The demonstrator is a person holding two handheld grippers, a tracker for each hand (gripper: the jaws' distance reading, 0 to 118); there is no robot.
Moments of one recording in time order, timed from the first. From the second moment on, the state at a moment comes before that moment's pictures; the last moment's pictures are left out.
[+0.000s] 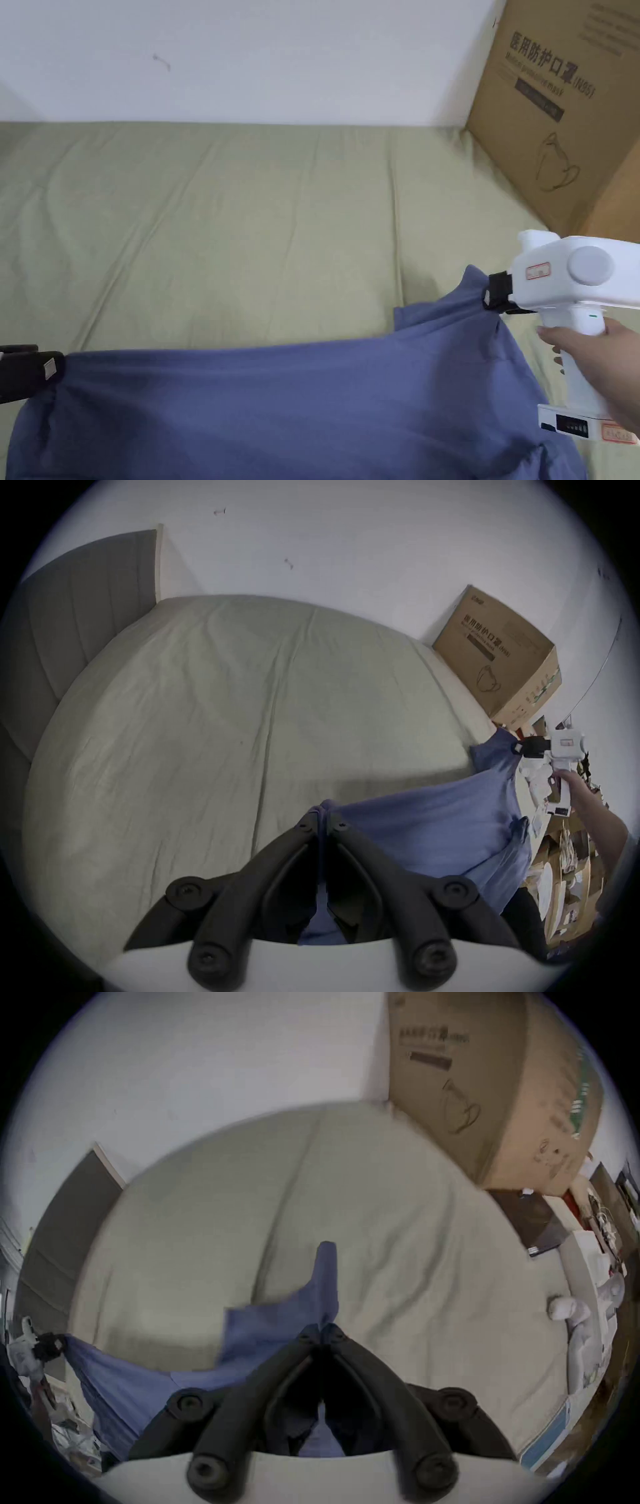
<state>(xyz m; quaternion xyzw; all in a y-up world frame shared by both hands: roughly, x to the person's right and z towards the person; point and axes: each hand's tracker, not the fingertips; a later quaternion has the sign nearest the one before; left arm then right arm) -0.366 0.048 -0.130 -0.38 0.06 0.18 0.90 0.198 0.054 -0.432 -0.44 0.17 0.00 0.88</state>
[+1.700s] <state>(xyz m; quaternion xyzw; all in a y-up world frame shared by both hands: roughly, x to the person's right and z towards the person) -0.187 0.080 -0.019 -0.31 0.13 0.11 0.93 0.157 0.069 -0.170 -0.34 0.19 0.03 0.92</state>
